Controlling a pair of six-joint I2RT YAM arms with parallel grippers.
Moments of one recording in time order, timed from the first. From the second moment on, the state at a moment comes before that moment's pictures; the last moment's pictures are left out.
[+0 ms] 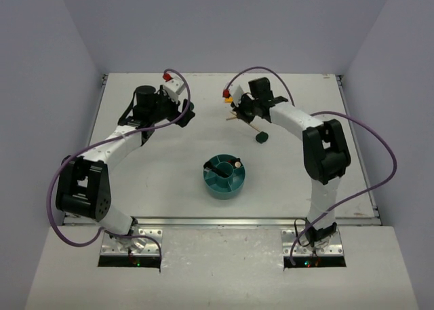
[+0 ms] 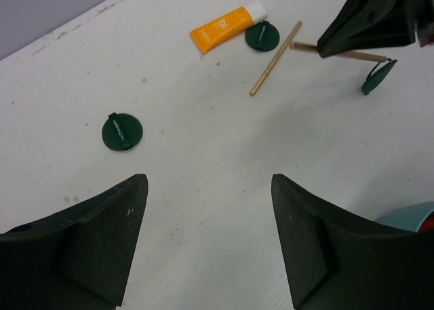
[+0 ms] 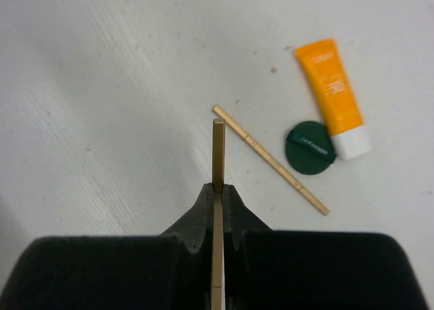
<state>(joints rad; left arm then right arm) -0.18 1.51 1.01 0.11 0.46 0.16 0.37 2.00 1.45 -0.24 -0.32 -0.59</state>
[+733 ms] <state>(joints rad) -0.16 1.47 0.99 0.12 0.44 0.12 0.40 1.76 1.09 0.82 -0.73 0.29</state>
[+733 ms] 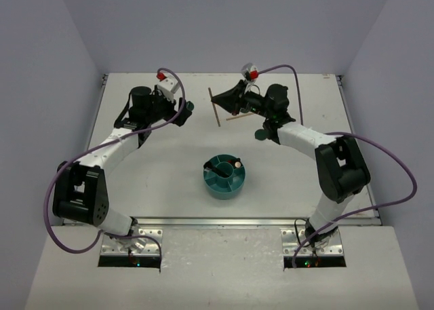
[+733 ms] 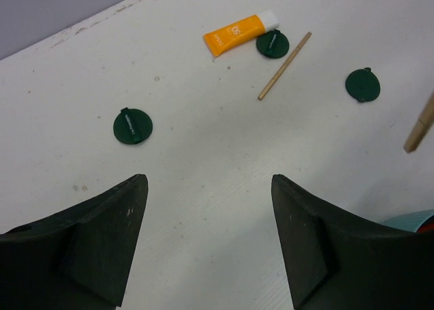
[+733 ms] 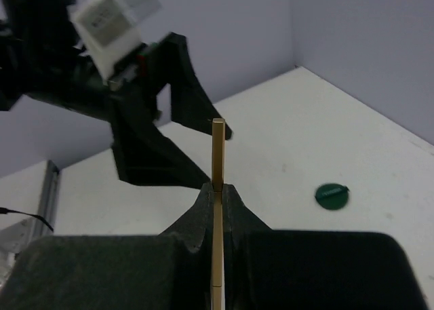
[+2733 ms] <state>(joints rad) -0.12 1.28 0.82 0.15 0.43 0.09 0.55 1.80 0.75 1.15 -0.90 0.47</state>
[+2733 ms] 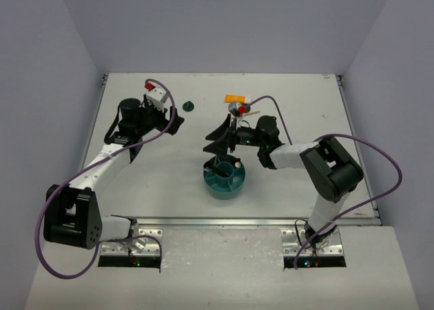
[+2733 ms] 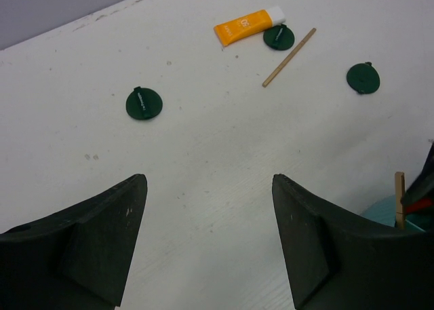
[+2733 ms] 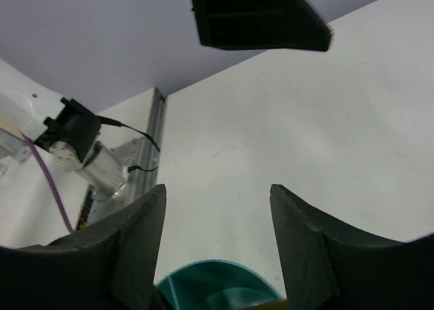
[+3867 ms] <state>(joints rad) -0.08 1.39 0.86 0.16 0.40 0.13 0.29 2.25 1.87 -0.66 0.21 1.22</state>
